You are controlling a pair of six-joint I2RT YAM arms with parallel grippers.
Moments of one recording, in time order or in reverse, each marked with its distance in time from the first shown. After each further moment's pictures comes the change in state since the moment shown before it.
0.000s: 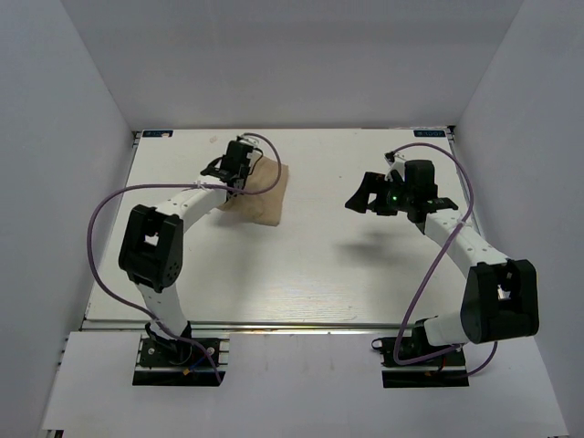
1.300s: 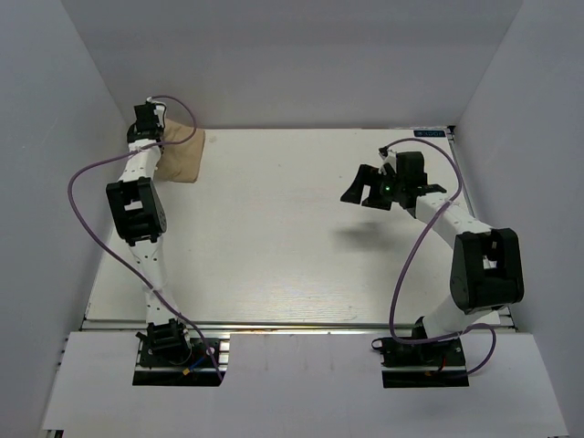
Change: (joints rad) left arm 0.573 0.595 0.802 -0.043 0.106 0.285; right arm 0.000 0.193 0.122 0.000 -0.005 0.047
